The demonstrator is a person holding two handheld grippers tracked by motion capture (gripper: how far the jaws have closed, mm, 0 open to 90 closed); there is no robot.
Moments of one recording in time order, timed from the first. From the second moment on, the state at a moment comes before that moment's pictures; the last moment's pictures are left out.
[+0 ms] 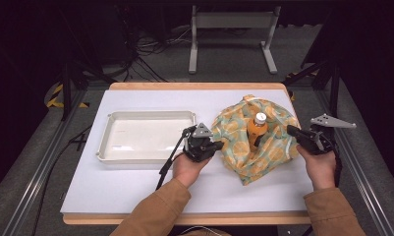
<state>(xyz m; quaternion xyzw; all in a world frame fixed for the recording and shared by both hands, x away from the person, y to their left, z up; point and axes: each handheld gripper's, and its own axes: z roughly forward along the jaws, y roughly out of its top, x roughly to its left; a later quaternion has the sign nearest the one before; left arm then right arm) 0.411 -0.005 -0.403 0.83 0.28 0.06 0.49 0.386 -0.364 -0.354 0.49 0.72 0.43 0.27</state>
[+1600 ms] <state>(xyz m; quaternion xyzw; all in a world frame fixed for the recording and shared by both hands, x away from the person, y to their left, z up) 0.408 -0.009 -0.420 0.84 0.28 0.05 0.46 0.370 -0.360 -0.327 0.44 0.73 0.46 0.26</state>
